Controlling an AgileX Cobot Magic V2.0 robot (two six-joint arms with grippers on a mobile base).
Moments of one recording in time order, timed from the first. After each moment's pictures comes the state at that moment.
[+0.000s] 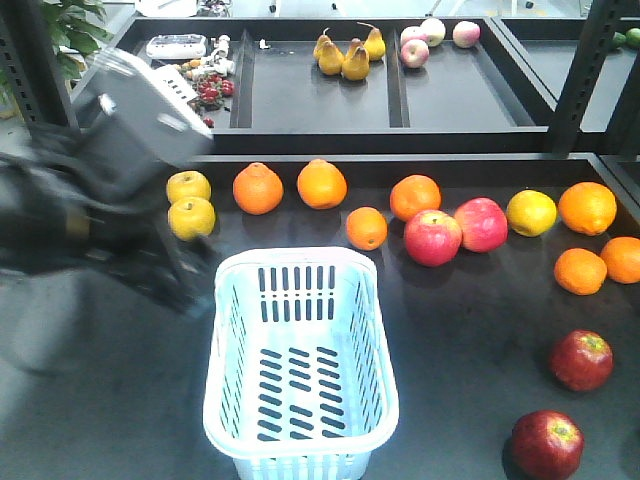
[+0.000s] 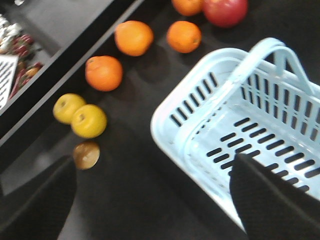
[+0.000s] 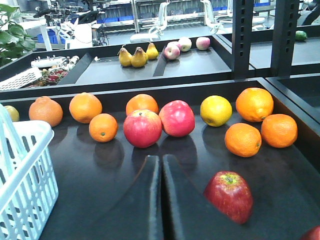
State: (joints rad) left arm -0.74 1.22 -1.15 0.48 0.79 -0.13; right arm 0.01 -0.01 0.03 -0.03 0.18 0.09
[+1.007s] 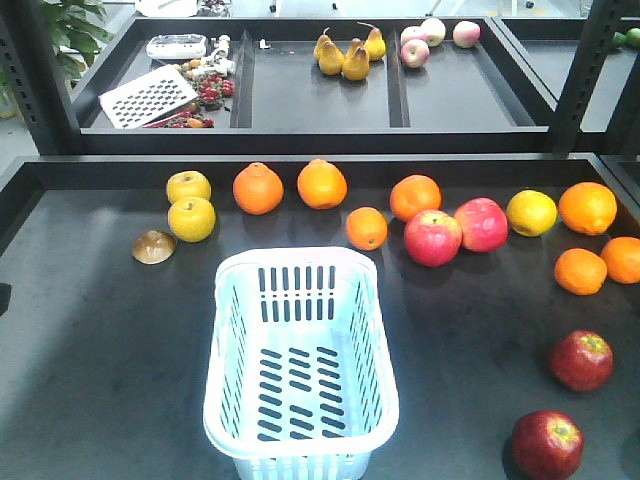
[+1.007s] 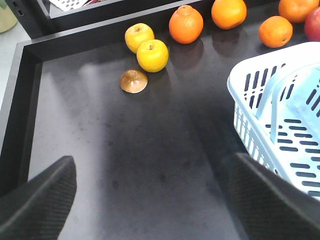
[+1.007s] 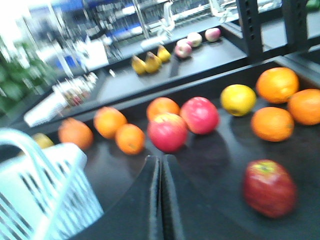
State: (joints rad) left arm -0.43 0.75 -0.79 0.39 0.80 -0.33; right arm 0.01 -0.01 0.03 0.15 0.13 0.19
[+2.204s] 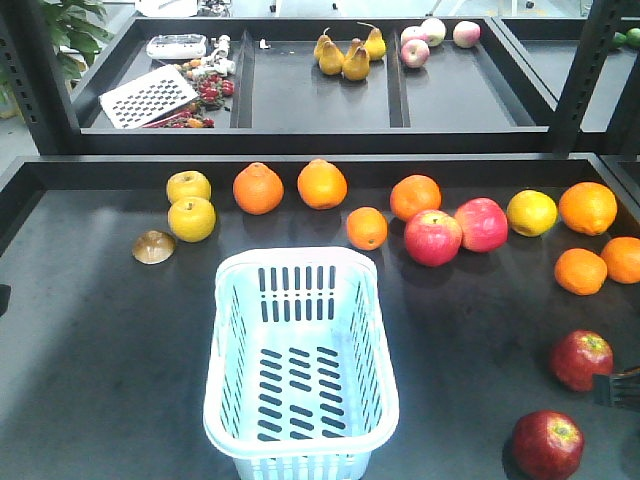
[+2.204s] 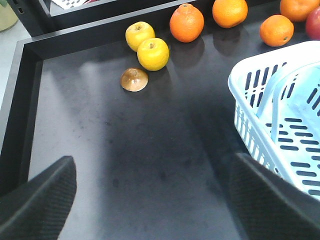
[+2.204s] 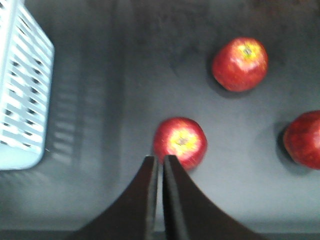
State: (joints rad) left arm -0.43 0.75 -0.79 0.39 0.81 -0.34; right arm 0.01 0.87 -0.63 0.06 0.79 0.00
